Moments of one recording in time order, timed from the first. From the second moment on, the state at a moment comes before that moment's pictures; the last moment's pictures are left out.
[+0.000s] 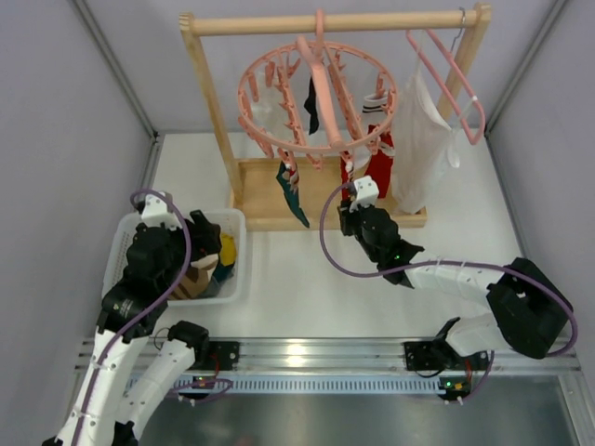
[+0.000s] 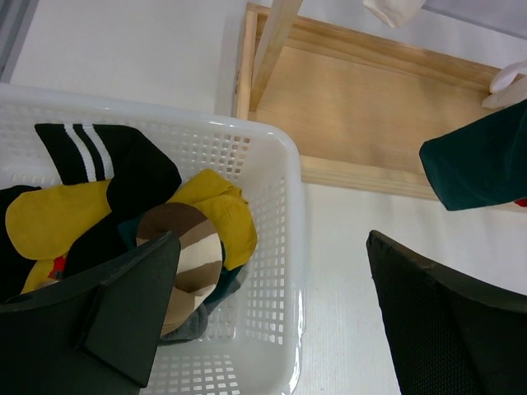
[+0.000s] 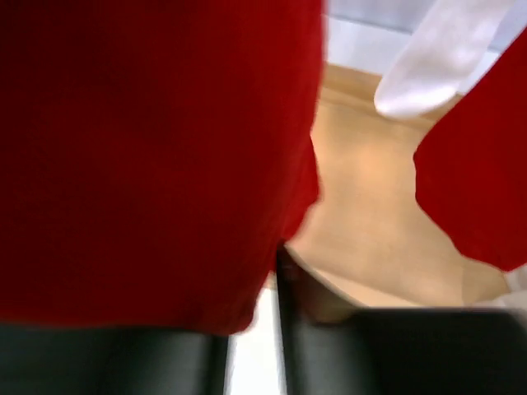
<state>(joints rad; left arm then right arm) -0.32 0.54 0.89 -0.72 -0.26 -0.40 0.80 1.35 0.64 0.51 0.40 0.11</state>
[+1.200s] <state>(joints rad) -1.21 1.34 1.72 -0.71 -0.69 -0.40 1.25 1.42 0.62 0.69 0.76 0.25</state>
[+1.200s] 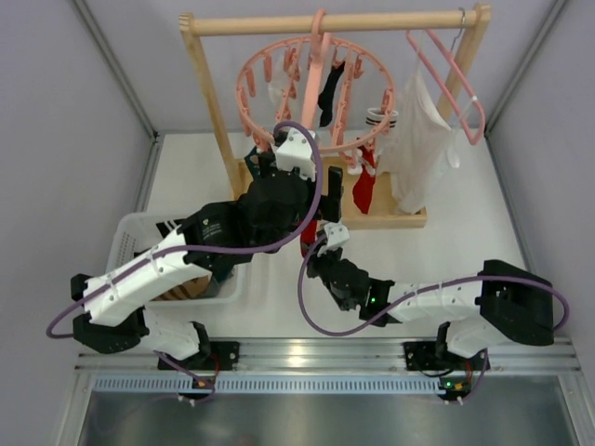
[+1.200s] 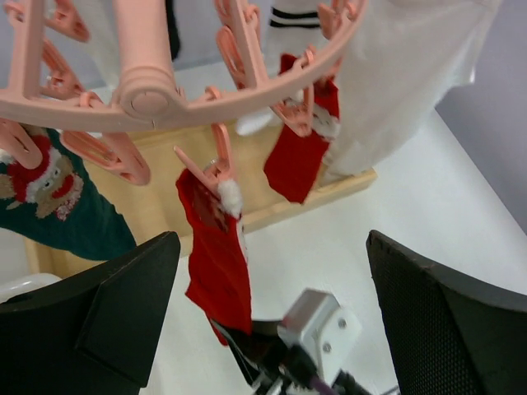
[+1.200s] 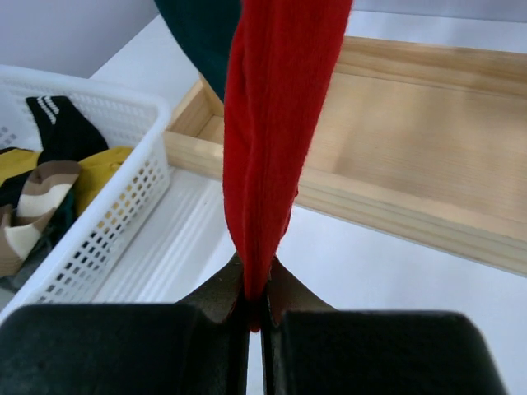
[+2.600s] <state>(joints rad) -1.04 1.52 1.81 -0.71 -0.84 -0.38 1.36 1.49 0.69 0.73 0.83 0.21</state>
